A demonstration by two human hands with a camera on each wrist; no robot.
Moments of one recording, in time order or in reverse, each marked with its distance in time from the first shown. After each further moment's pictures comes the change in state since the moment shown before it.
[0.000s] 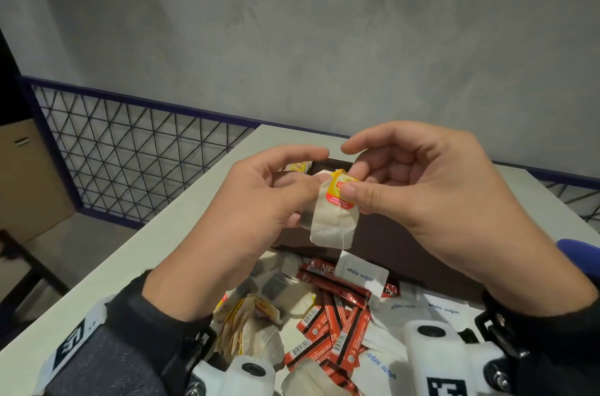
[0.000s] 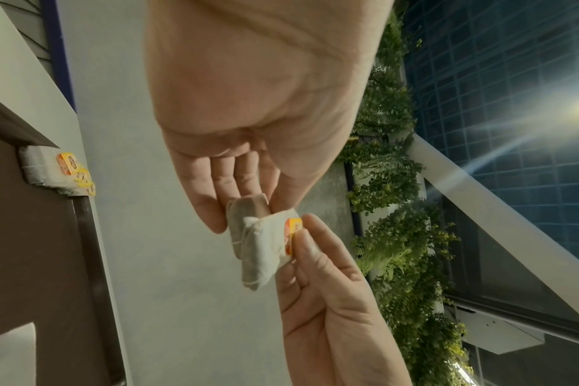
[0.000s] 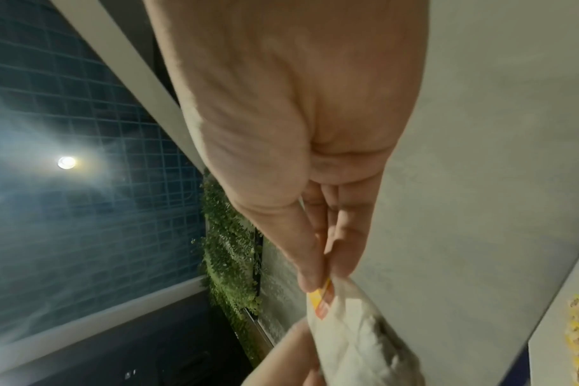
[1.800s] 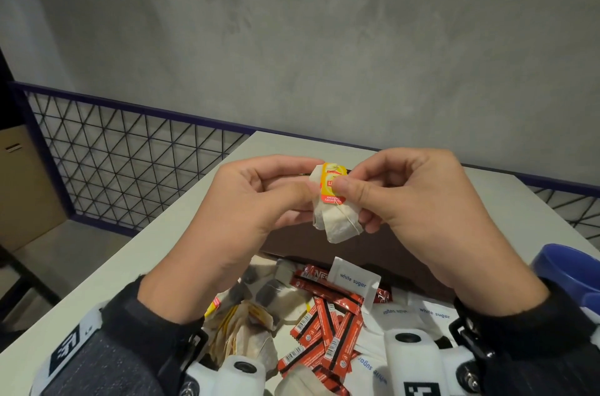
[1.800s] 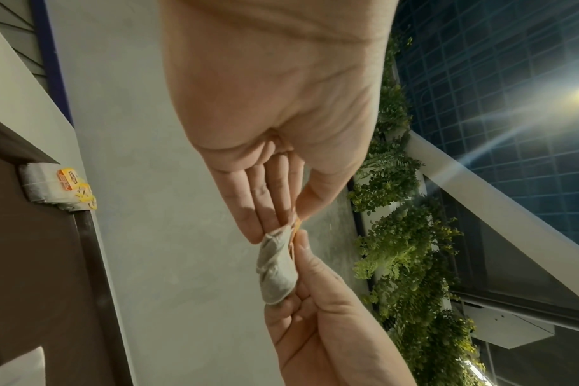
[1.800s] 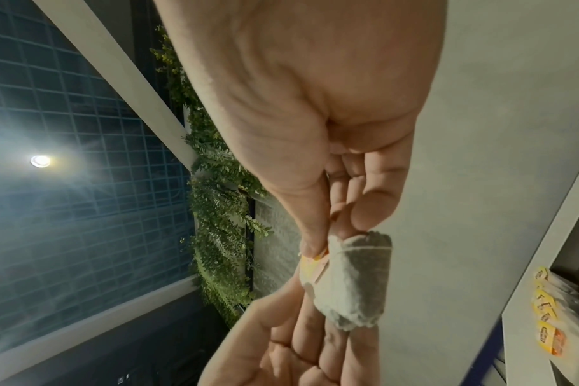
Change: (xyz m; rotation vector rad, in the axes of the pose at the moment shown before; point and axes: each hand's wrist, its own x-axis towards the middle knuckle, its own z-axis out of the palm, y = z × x) left_hand 0.000 0.006 0.000 -0.077 -0.033 0.086; right_hand 0.003 0.010 0.001 -0.126 0.170 0.142
